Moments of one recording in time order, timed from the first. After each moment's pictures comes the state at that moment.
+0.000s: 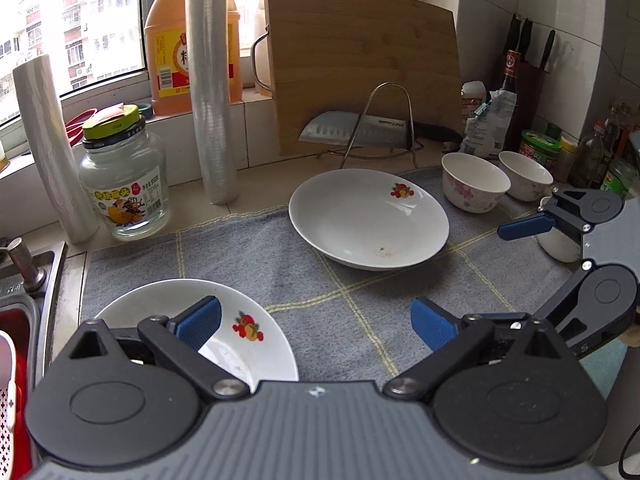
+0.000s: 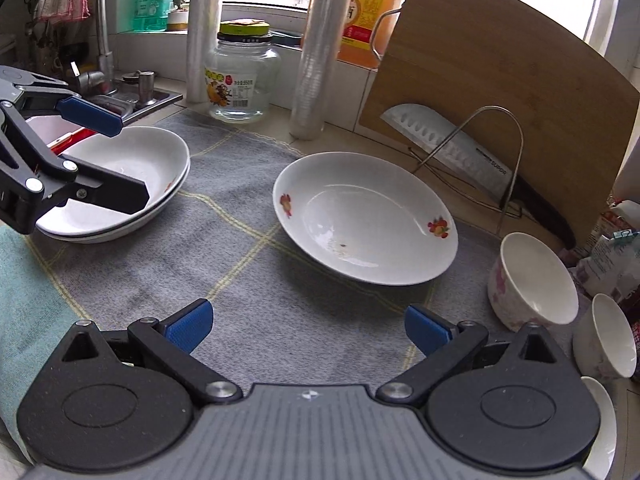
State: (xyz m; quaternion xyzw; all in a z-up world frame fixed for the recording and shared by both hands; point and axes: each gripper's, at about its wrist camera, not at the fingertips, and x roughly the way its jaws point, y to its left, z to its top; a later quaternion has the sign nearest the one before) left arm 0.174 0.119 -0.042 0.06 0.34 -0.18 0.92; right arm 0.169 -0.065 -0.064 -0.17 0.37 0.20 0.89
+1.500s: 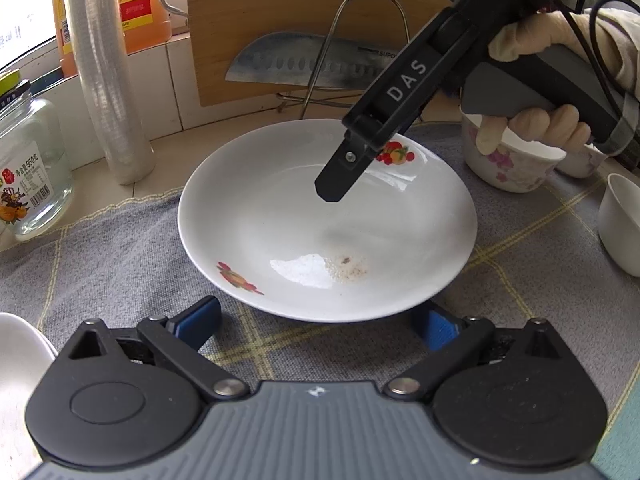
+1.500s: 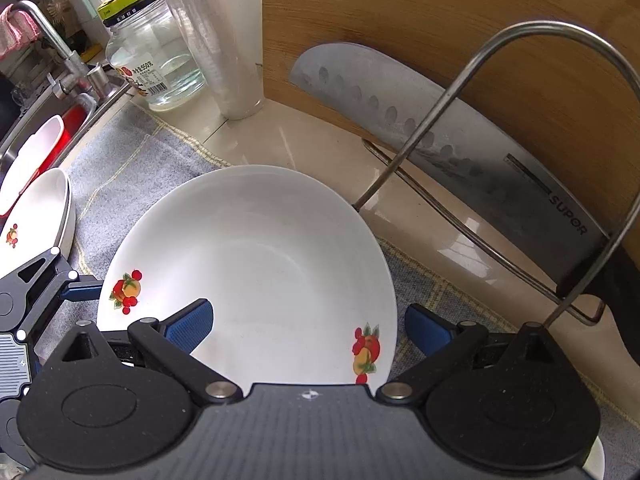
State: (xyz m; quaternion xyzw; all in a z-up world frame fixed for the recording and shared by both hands) left arm 0.261 0.025 -0.125 0.08 0.39 -0.16 0.90; right arm 0.414 -0.095 -0.102 -0.11 0.54 0.33 0.77
